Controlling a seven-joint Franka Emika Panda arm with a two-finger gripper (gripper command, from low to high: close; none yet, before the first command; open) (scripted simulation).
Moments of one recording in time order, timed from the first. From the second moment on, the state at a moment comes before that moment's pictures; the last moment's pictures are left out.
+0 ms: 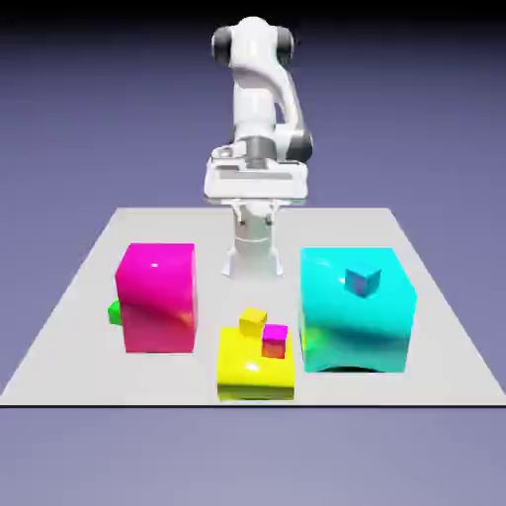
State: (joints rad) arm 0.02 -0.53 -0.04 -2.78 0.03 3.00 0.75
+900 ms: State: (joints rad) arm 0.16 0.42 -0.93 -2.23 0.64 2.27 0.98
